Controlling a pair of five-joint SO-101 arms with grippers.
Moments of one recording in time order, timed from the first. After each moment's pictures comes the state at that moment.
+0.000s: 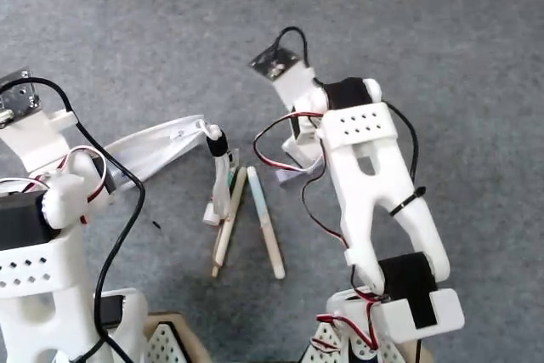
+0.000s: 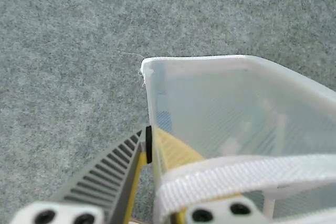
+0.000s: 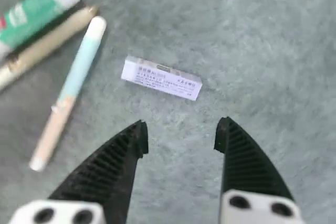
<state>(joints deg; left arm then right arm) -14.9 -47.3 22.6 95.9 15.2 -12.8 -5.4 13.6 80.9 34.7</state>
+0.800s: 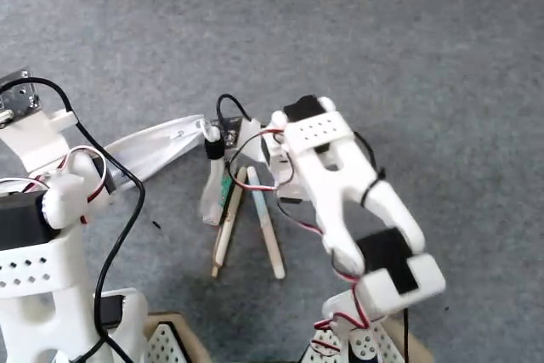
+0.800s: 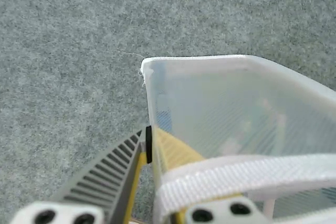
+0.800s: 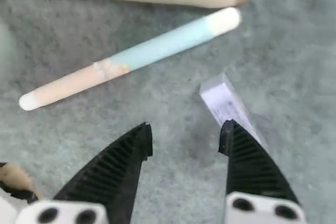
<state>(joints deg) -14.9 -47.3 22.6 95.9 15.2 -20.5 5.9 20.5 76.6 62.8</state>
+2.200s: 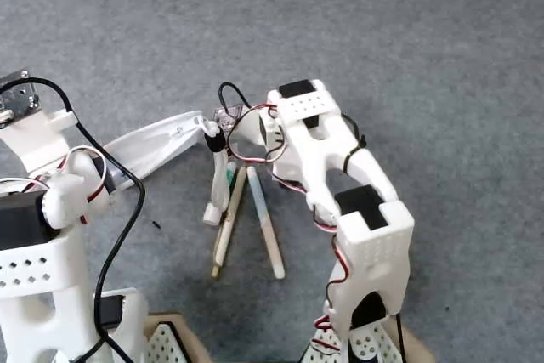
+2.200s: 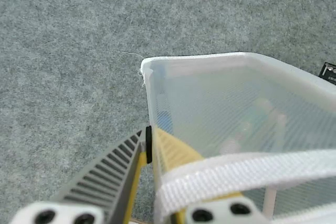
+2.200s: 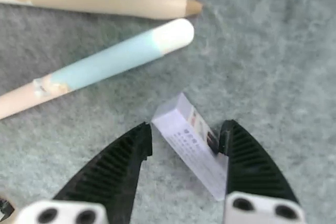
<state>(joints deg) -14.9 -47.3 22.6 95.9 15.3 -17.7 25.1 3.7 78.3 64.7</state>
